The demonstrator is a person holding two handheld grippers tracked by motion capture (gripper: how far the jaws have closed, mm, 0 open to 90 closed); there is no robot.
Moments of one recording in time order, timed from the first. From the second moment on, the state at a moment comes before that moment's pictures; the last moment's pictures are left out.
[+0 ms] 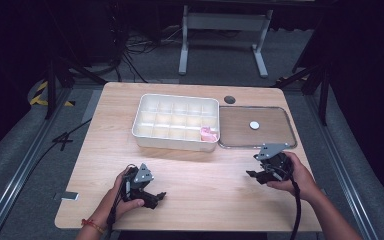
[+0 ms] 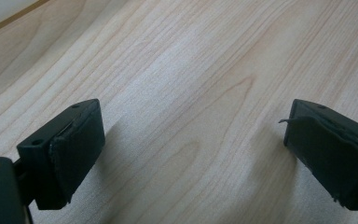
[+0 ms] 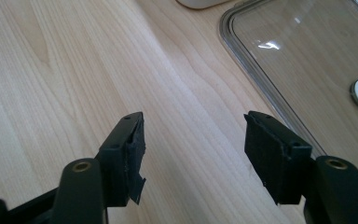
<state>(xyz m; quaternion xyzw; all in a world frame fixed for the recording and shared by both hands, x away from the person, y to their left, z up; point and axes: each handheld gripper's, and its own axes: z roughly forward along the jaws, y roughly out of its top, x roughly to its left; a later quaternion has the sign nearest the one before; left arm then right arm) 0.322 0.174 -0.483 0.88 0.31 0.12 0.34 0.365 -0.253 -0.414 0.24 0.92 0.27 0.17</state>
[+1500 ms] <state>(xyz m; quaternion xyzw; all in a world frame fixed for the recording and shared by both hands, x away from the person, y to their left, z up) 0.322 0.174 -0.483 0.88 0.31 0.12 0.34 0.319 -0.344 -0.462 0.31 0.88 0.33 0.16</state>
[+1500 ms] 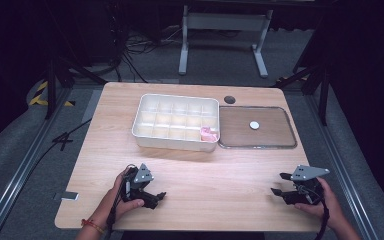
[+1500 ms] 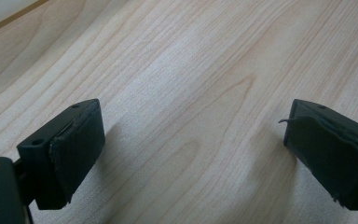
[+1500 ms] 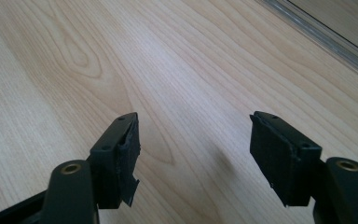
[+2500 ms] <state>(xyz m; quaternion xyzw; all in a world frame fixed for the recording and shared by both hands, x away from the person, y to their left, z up) 0.322 0.174 -0.483 0.88 0.31 0.12 0.34 0.313 -0.364 -0.487 0.36 0.84 0.38 0.16</state>
